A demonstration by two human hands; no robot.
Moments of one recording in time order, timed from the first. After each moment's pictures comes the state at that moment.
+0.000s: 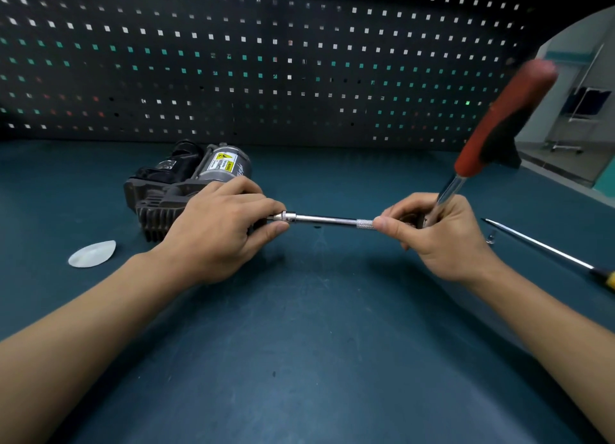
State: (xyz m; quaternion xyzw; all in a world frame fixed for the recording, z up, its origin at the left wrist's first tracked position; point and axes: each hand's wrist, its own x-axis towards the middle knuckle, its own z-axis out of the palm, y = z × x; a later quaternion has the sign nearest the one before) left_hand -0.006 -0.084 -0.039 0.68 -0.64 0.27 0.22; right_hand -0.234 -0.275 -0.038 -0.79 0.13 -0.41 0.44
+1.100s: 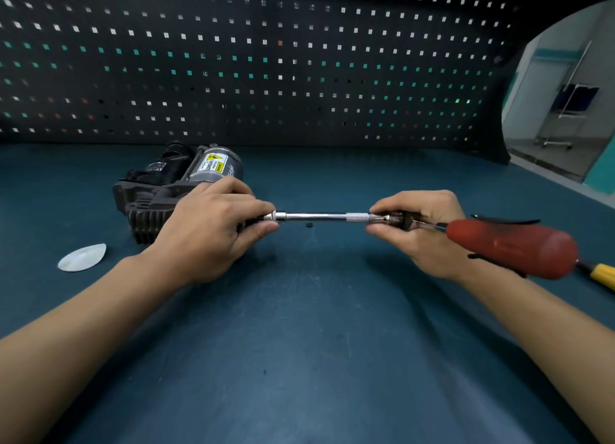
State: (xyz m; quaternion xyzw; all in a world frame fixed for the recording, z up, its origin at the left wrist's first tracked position) left_hand -0.006 -0.084 -0.038 0.69 -0.64 0.25 0.24; right_hand -0.241 -0.282 -0.035 -0.88 0.13 -0.40 0.24
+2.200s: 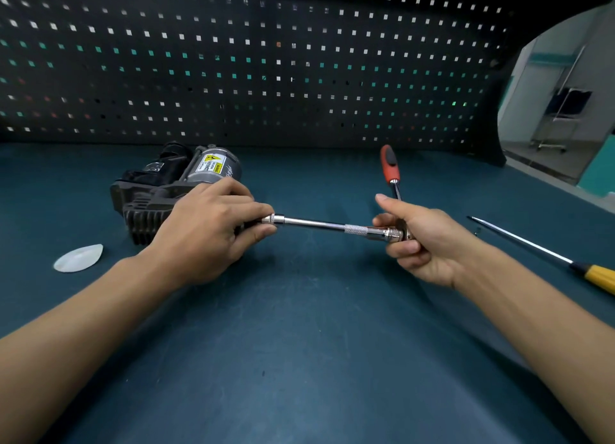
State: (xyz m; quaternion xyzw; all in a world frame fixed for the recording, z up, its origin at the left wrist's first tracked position) left_hand -0.004 -0.084 -0.039 0.67 -0.66 0.26 0.24; right_hand -0.232 -0.275 -0.024 -0.56 0.37 -0.20 0.71
